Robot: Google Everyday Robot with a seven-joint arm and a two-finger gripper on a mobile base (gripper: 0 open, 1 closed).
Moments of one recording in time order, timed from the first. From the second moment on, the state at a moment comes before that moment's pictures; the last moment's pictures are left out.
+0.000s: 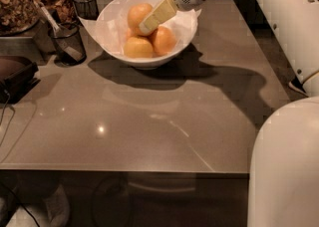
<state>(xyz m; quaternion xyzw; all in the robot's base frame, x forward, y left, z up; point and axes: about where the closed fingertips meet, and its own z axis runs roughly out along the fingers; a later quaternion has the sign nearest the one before) 0.735 -0.008 0.960 -0.49 0.75 0.21 0.39</state>
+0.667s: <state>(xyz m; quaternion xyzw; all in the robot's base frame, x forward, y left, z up) 0.743 0.005 0.944 -0.50 0.75 0.22 0.36</state>
